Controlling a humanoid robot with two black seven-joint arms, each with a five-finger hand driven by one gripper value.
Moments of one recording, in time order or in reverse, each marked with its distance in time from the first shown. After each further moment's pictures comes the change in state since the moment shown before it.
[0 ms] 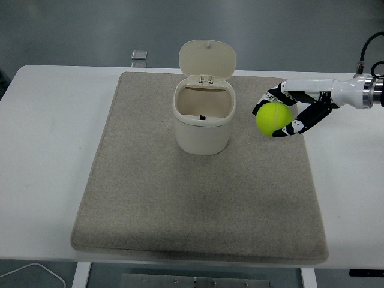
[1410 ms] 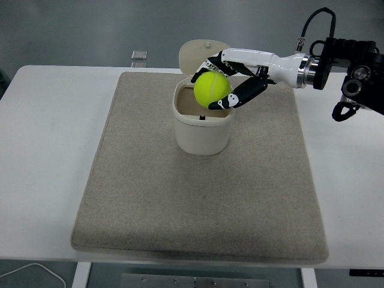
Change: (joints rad) left arm -0.001 0.000 0.000 0.000 0.000 0.000 0.000; right arm 0.068 0.271 -0.032 -0.069 0.053 -0.254 -0.006
